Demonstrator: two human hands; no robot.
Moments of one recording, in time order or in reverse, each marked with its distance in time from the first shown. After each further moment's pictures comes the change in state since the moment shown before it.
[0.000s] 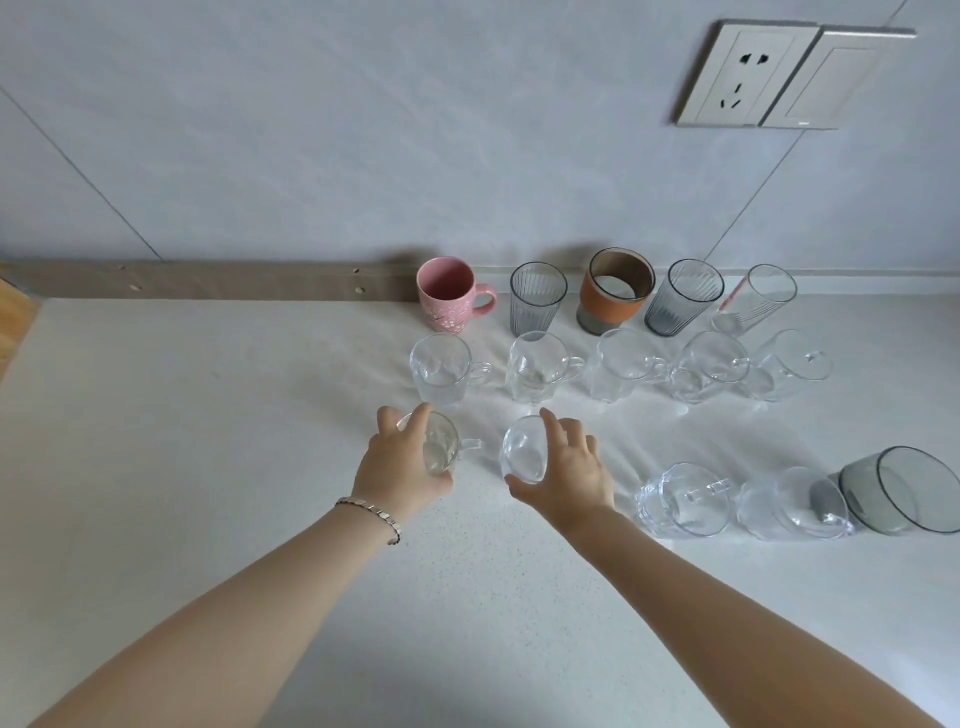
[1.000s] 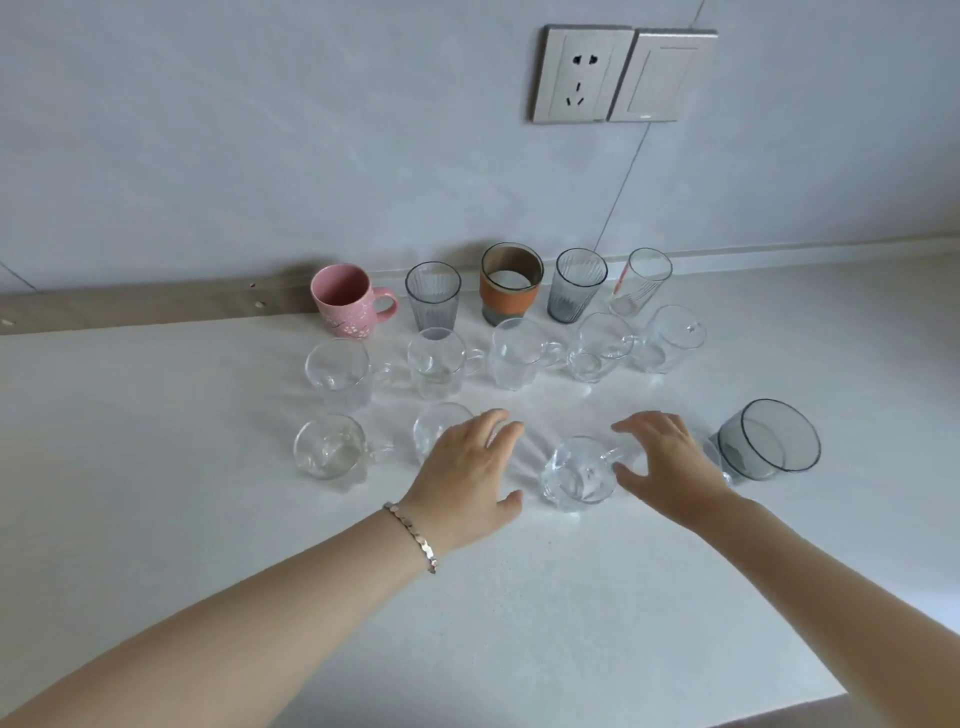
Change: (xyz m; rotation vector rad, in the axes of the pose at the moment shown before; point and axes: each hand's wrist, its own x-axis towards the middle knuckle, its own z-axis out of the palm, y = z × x) left_hand -0.043 0.130 0.048 0.238 0.002 0.742; right_hand -0.050 0.157 -0.099 -0.090 0.072 0.013
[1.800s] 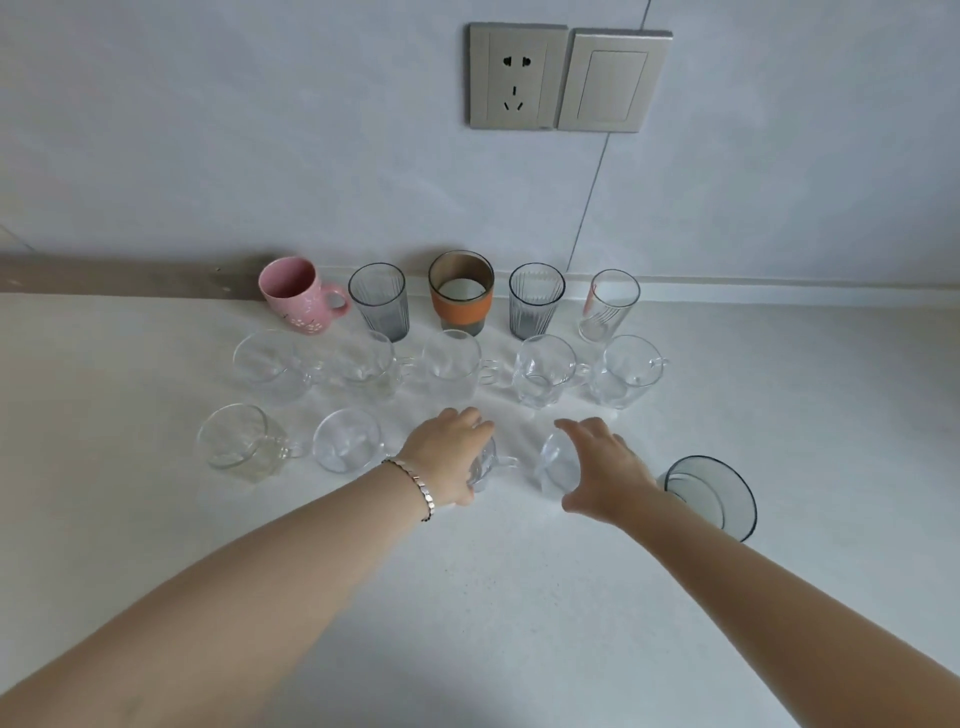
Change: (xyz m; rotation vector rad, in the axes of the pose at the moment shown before) left_hand 0.109 0.056 0.036 0.168 -0.332 -0.299; right_hand 0.063 0.073 -0.020 -0.056 -0.291 -0.116
